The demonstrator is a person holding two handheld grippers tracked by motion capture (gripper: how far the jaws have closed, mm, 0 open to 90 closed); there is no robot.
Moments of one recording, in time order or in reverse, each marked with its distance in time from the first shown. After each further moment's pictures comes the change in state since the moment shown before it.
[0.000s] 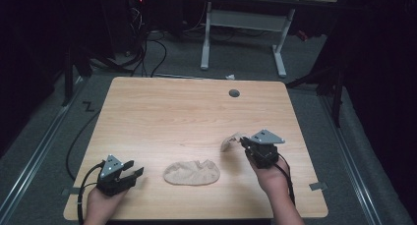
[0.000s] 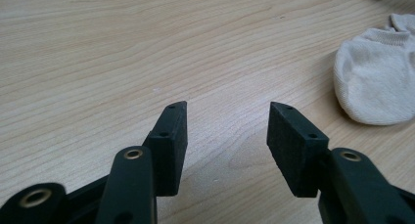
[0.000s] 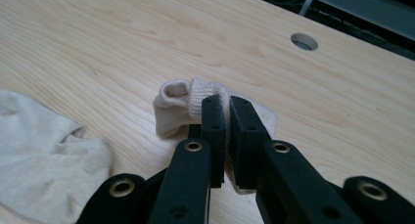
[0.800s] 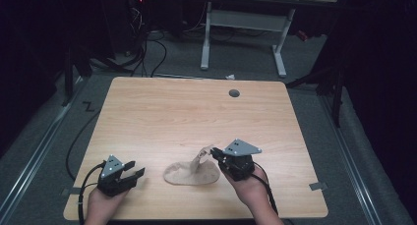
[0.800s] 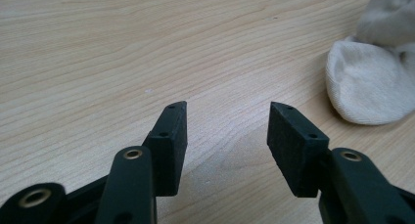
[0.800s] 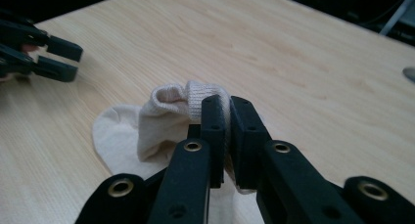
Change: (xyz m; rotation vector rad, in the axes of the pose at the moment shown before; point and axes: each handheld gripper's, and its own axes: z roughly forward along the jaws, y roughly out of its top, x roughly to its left) left arm -0.001 0.000 0.000 -0.006 -0.017 0.003; right arm 0.069 0.014 -0.001 -0.054 0.227 -0.043
